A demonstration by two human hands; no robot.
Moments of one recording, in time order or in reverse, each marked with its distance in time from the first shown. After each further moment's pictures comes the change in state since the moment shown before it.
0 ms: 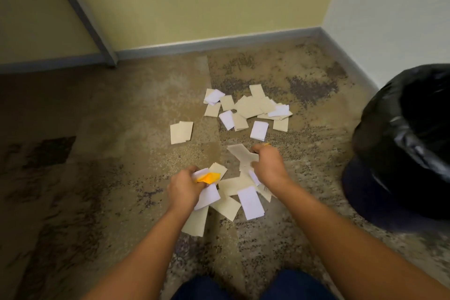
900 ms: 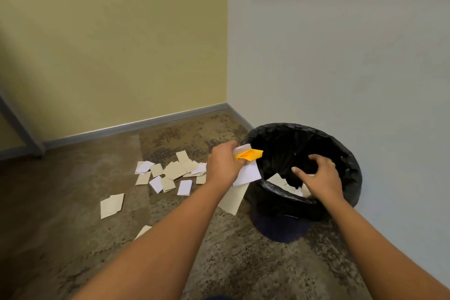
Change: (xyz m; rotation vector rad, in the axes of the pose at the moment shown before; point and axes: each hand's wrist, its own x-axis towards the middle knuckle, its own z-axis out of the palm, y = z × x) left_hand -0.148 0.283 -0.003 -0.153 -0.042 0.699; right_hand -0.145 0.175 -0.238 0.124 0.695 0.282
